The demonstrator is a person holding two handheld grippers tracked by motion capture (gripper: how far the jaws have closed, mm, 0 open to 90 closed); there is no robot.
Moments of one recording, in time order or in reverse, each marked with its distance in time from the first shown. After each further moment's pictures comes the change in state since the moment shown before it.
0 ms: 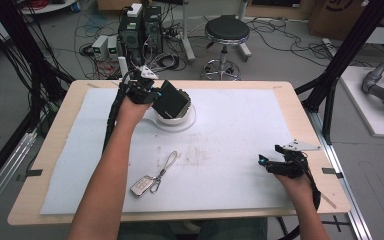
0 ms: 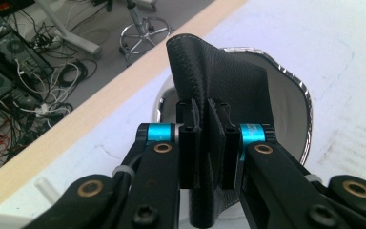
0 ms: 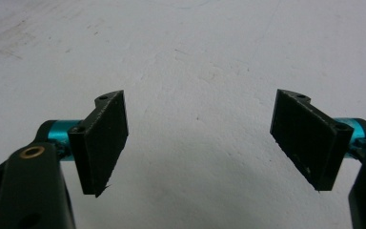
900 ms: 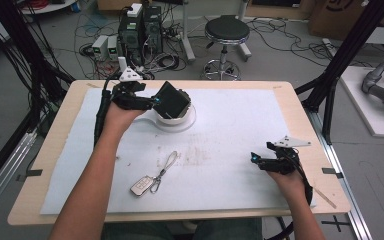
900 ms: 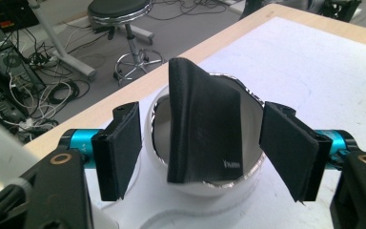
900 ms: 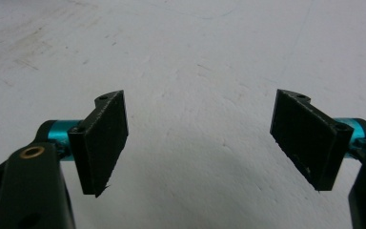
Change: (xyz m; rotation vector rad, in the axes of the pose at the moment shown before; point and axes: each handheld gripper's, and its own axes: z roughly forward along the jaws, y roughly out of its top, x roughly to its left) left arm 0.000 -0.019 -0.054 -0.156 -0.048 -0.117; right arm 0.013 0.013 0.017 -0.002 0.042 -0.027
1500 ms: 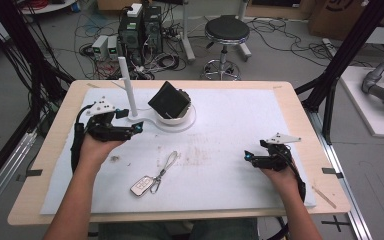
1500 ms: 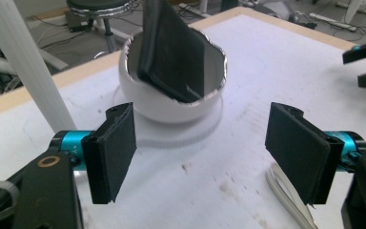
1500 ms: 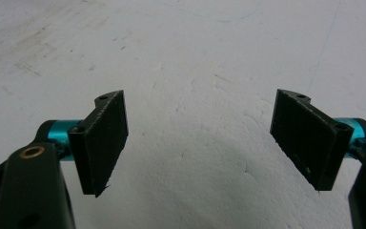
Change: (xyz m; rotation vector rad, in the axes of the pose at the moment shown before) left arm -0.011 -0.080 -0.056 -0.064 -0.093 -0.078; right arm 0.006 0.009 0.015 0.026 0.016 -0.022
